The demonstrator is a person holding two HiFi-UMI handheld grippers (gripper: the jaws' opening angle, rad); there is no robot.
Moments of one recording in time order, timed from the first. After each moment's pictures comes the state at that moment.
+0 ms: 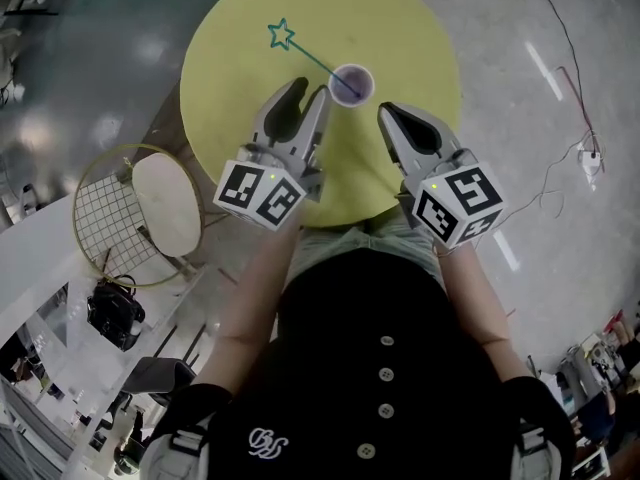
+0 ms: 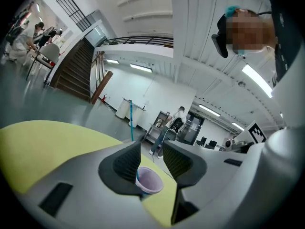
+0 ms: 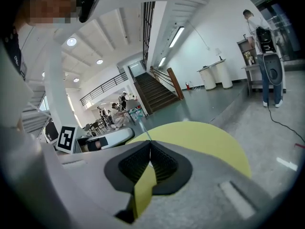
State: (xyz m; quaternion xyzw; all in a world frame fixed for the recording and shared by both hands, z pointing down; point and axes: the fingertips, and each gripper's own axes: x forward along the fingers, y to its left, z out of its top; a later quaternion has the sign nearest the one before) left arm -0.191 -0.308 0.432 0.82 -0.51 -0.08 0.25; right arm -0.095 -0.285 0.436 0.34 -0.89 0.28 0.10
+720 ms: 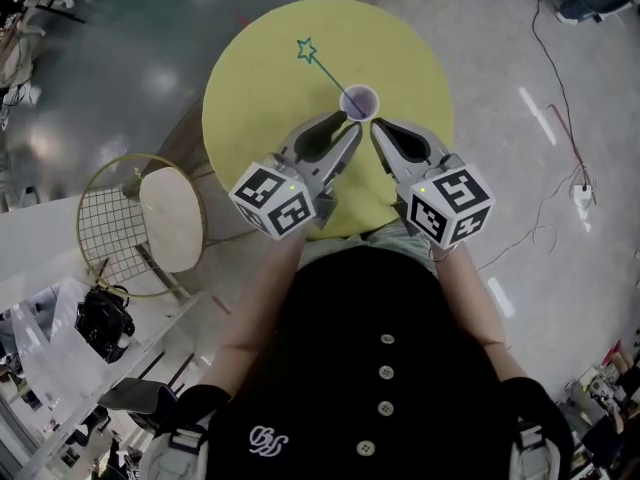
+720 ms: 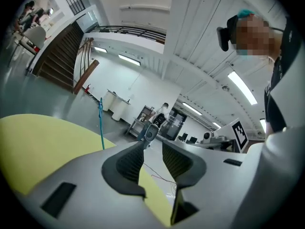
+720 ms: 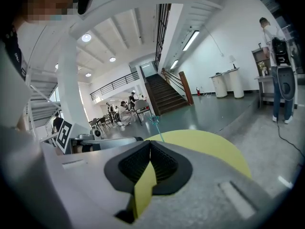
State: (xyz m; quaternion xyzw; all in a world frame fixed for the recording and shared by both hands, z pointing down) left arm -0.151 -0.265 0.400 0.87 -0.40 -0.09 0.26; right arm -0.117 -0.260 0.399 0.30 -0.92 0.22 0.10
